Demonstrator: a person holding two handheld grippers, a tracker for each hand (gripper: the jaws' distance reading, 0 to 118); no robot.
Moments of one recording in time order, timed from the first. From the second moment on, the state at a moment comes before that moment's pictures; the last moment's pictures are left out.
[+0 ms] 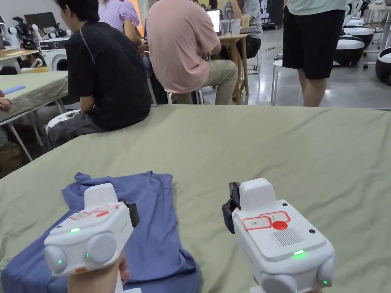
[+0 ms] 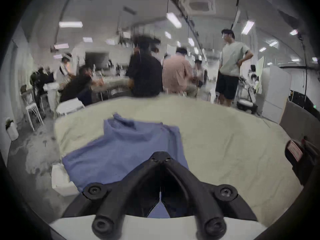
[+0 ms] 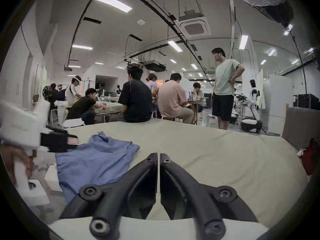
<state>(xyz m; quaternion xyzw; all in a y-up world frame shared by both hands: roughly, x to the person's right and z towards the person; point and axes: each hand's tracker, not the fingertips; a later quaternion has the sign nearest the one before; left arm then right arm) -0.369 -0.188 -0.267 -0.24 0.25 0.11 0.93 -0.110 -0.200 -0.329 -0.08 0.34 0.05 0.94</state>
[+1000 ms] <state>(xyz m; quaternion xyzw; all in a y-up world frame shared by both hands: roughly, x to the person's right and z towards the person) -0.464 -0.279 -0.451 -0.43 0.21 0.02 0.88 -0.095 -0.258 -0.387 -0.18 0.33 0.06 0.92</state>
